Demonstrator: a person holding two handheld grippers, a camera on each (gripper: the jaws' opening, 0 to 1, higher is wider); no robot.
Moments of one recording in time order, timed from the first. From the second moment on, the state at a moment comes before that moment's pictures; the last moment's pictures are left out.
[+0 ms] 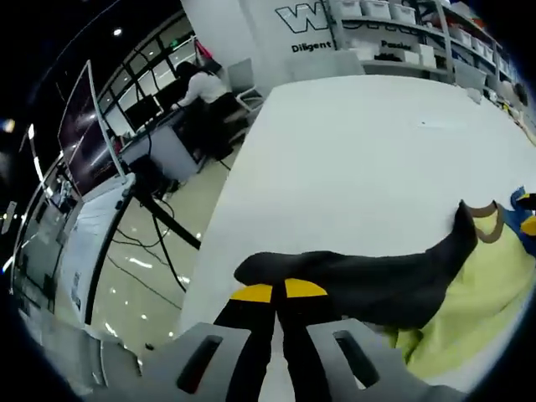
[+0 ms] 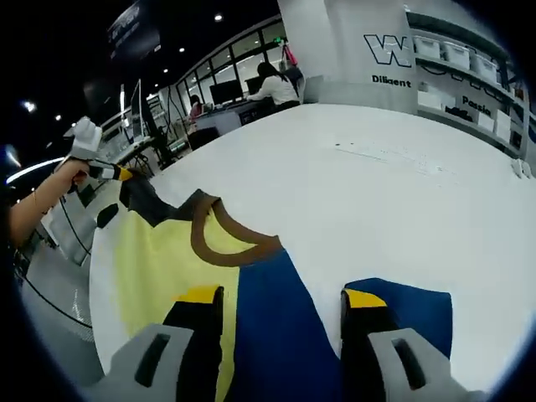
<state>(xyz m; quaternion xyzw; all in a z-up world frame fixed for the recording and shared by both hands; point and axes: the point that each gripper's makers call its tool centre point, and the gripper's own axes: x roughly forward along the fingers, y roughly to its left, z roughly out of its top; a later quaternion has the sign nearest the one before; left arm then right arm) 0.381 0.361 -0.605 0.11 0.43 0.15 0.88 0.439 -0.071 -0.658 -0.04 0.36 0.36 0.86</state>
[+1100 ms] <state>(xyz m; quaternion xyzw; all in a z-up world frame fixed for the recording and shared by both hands) 0.423 0.182 -0.643 0.14 0.41 -0.22 0.88 0.444 -0.064 -0.658 -0.02 0.37 0.34 0.86</state>
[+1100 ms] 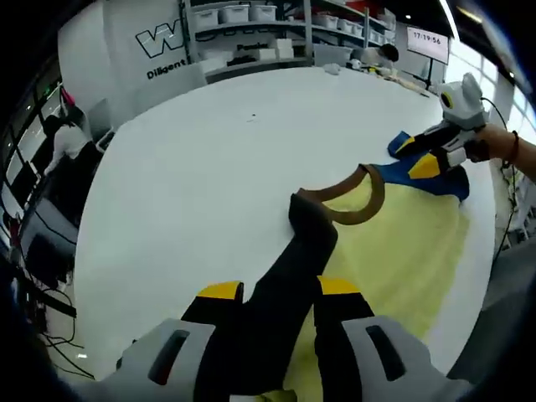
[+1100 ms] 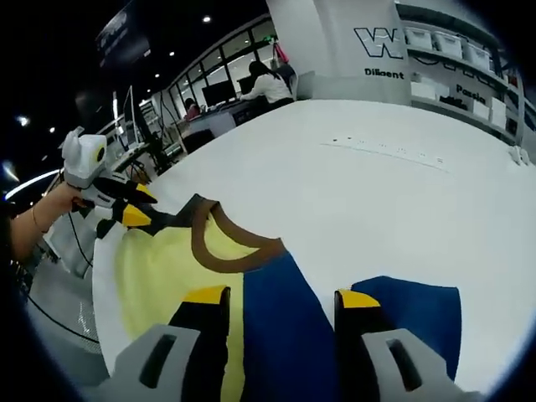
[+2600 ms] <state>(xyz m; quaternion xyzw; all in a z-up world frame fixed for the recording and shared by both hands) 0.446 0.200 -0.583 0.15 0.34 -0.17 0.91 0.455 -0.074 -0.606 -0.10 0.34 0.29 0.89</state>
